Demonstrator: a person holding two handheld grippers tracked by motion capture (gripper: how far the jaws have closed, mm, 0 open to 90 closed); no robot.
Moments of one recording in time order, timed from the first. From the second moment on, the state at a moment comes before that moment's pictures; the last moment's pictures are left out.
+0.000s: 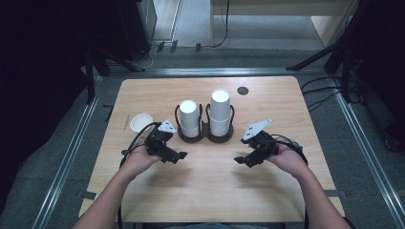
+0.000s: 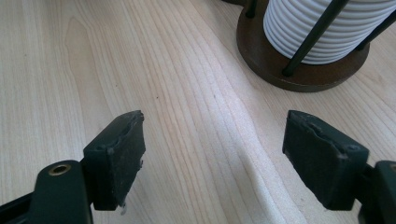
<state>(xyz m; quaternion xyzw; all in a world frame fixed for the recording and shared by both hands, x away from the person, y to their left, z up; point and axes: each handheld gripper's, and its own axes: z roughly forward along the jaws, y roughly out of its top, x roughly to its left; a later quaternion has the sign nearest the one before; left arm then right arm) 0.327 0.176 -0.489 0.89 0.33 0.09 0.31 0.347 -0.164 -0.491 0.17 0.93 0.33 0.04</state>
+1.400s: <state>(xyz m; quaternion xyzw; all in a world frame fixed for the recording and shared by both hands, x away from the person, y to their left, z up) 0.319 0.119 -0.496 0.89 0.28 0.10 0.34 0.339 -0.145 -0.495 0.14 0.94 0.32 0.04</state>
